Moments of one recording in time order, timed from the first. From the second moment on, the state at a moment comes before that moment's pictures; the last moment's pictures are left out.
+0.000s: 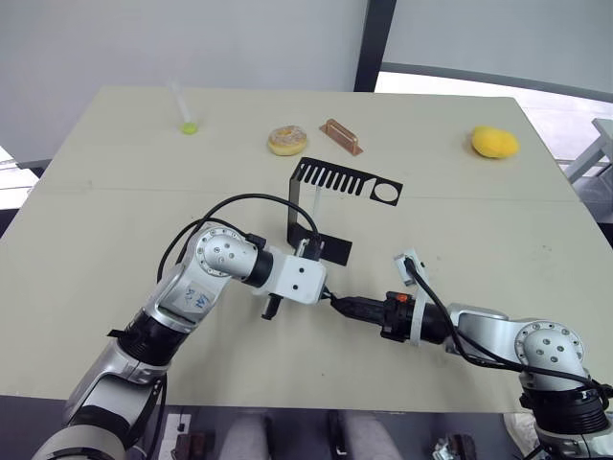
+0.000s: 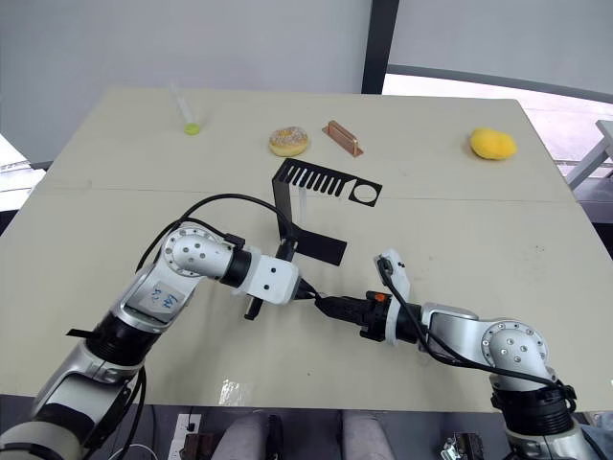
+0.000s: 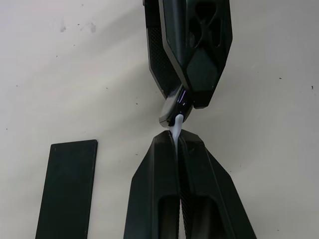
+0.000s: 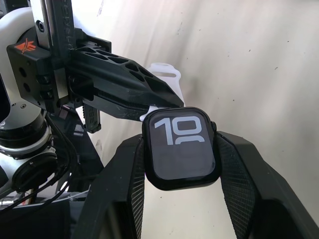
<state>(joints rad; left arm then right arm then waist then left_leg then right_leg) -0.66 0.53 -0.39 -0.18 0.13 0.18 -1.21 -0.25 -0.59 0.01 -0.31 1.64 1.11 -0.01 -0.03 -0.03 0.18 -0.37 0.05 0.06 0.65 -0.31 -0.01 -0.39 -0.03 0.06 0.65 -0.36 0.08</state>
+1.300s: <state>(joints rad) -0.32 0.82 0.06 -0.19 -0.34 0.18 -1.31 -0.21 -0.72 0.02 -0.52 1.35 0.97 0.30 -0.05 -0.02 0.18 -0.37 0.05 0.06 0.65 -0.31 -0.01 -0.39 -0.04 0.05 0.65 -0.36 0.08</state>
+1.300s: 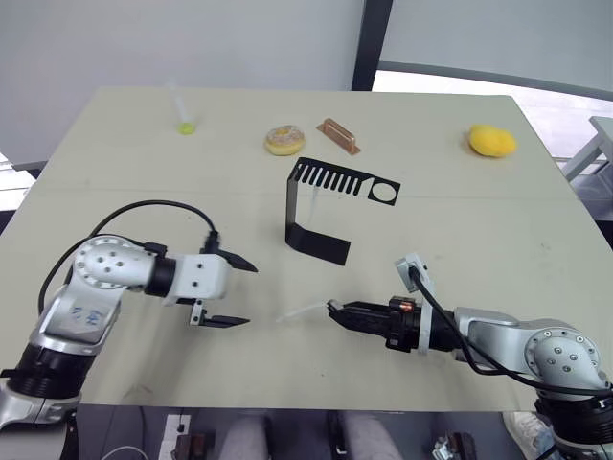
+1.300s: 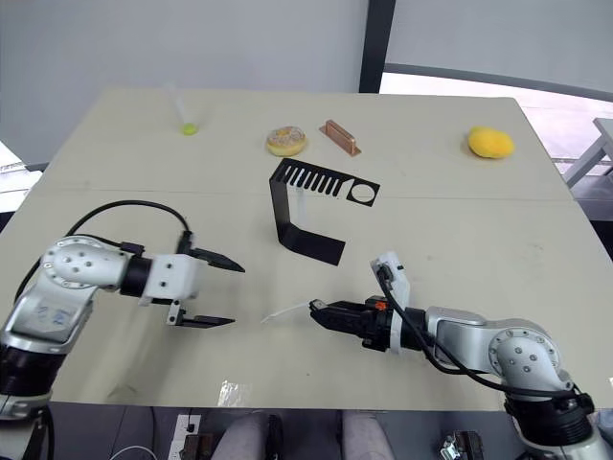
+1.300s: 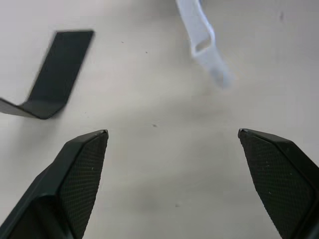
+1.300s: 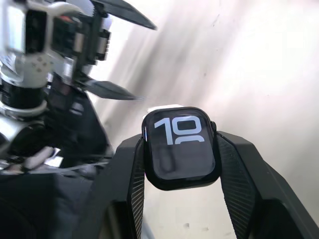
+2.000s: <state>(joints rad) -0.23 0.83 0.21 -0.30 -0.64 0.33 -1.31 -0.30 -0.65 0.30 -0.48 0.33 0.26 0.86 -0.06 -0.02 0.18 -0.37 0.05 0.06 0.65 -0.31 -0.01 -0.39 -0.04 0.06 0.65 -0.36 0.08</state>
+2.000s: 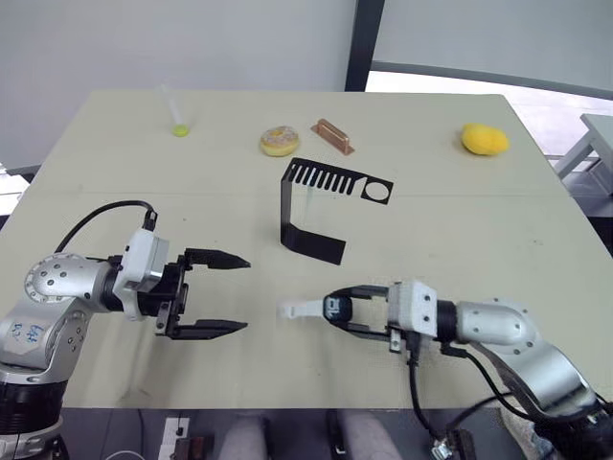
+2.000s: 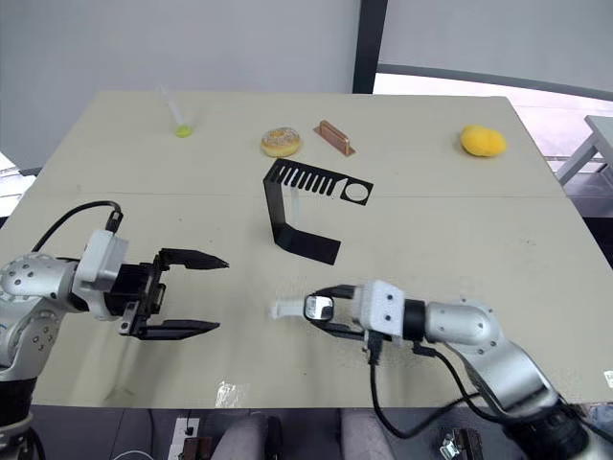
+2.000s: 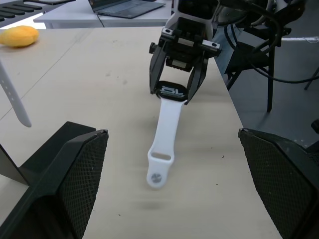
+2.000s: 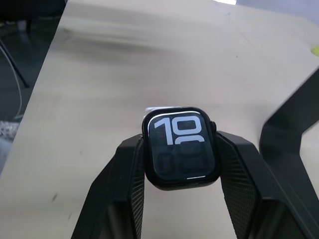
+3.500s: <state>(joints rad) 0.05 0.82 0.55 0.05 -0.52 0.09 -1.12 0.15 -0.83 -0.54 0.17 0.42 -0.14 1.12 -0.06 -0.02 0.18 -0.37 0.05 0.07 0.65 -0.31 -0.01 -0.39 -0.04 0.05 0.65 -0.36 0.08</state>
